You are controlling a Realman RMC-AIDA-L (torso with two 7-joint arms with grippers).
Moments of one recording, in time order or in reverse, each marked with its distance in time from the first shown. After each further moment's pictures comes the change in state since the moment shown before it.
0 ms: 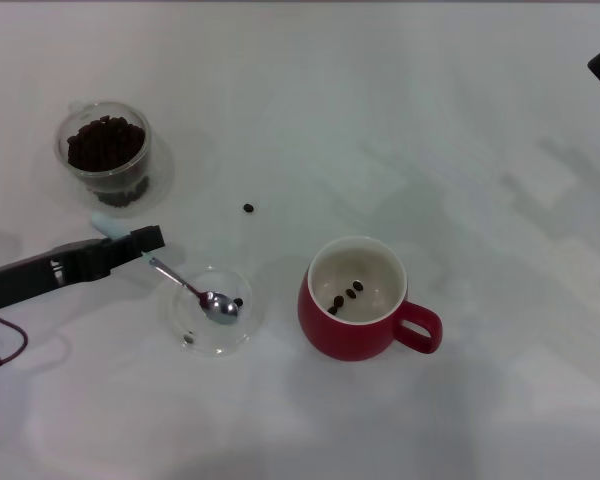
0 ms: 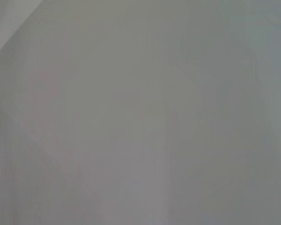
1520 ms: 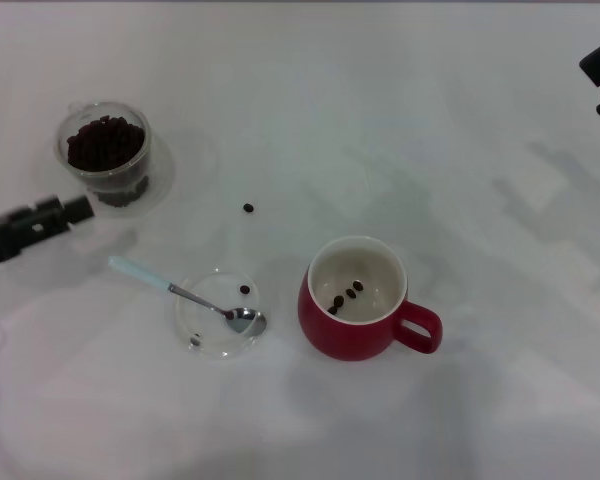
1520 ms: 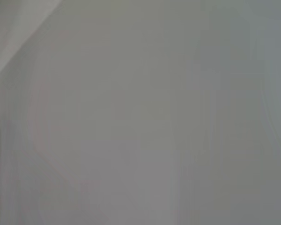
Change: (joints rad) left arm 0.061 0.084 0.000 -0.020 -0.114 0.059 0.078; right arm -0.017 0.003 -0.003 -0.064 -0.007 -0.003 -0.033
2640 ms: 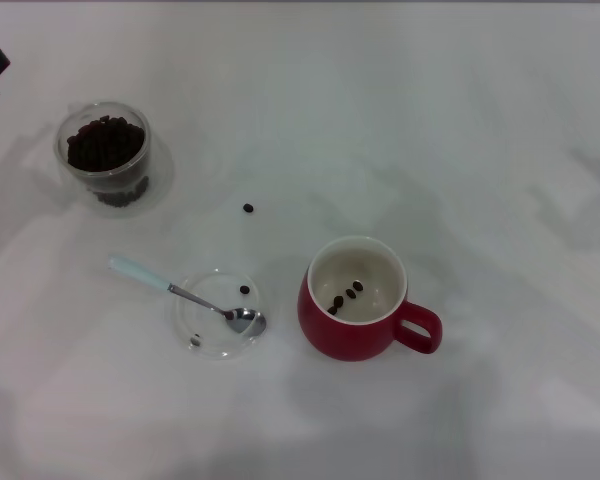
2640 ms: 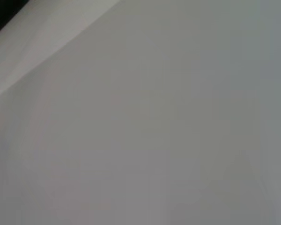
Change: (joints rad) left arm 0.008 -0.077 0.000 -0.044 -0.488 0.040 0.539; right arm -0.040 -0.006 0.021 -0.010 0.067 -0.115 -0.103
